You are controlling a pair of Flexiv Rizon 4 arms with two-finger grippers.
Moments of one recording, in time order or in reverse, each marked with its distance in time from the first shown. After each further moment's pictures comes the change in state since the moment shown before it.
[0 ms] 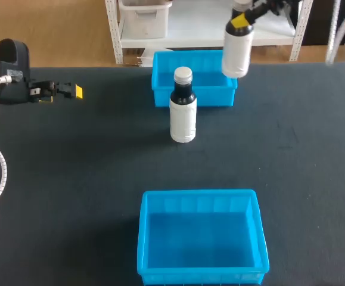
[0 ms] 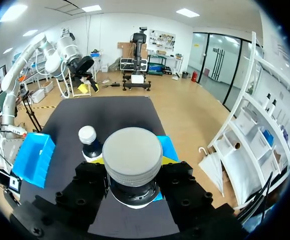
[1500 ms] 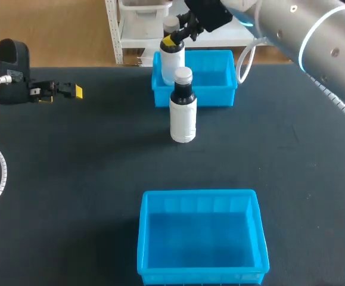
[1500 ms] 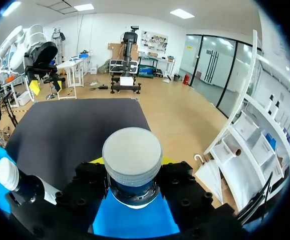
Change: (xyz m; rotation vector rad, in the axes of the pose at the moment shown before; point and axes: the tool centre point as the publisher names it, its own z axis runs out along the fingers) left arm 0.000 0.000 0.000 0.000 0.000 0.000; right arm -0.021 -0.045 0.178 0.096 -0.031 0.009
